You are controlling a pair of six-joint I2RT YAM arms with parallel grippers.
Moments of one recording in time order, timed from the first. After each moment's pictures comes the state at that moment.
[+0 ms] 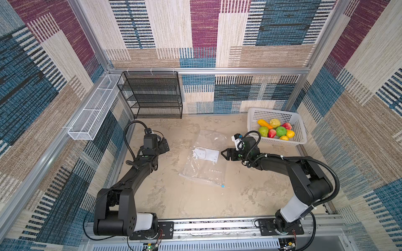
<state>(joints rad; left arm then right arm) -0.06 1.33 0.79 -0.09 -0.13 -0.30 0.38 1.72 0.82 0.19 -0.38 0.39</state>
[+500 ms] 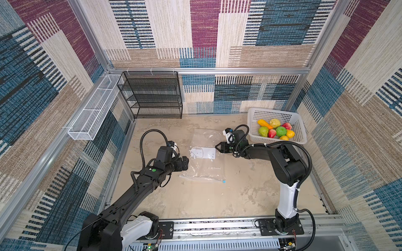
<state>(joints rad) -0.41 1.11 0.69 -0.36 0.06 -0.39 0.41 2.04 1.17 0.18 -0.43 0.38</state>
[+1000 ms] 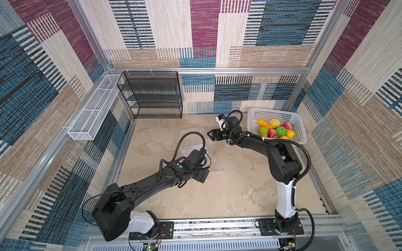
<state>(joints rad) -0.82 1.42 0.92 -0.52 -0.19 -0.15 0.45 1.98 1.42 -0.02 -0.26 0.26</state>
